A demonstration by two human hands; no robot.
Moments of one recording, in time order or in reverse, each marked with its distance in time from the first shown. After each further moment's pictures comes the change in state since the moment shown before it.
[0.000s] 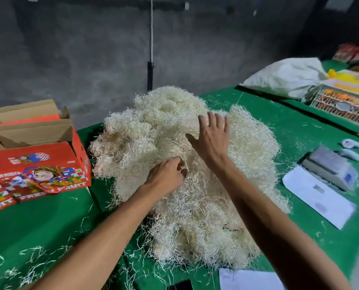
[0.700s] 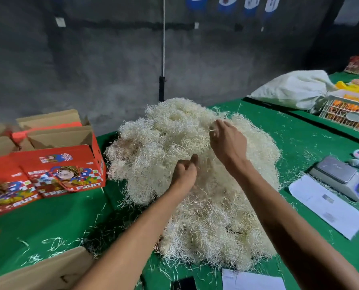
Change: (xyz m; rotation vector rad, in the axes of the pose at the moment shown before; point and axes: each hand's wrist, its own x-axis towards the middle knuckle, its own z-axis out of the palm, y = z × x) left_hand -0.025 0.065 0.018 -0.738 0.144 -0.450; right_hand -0.034 0.032 -0.073 0.335 0.154 0.013
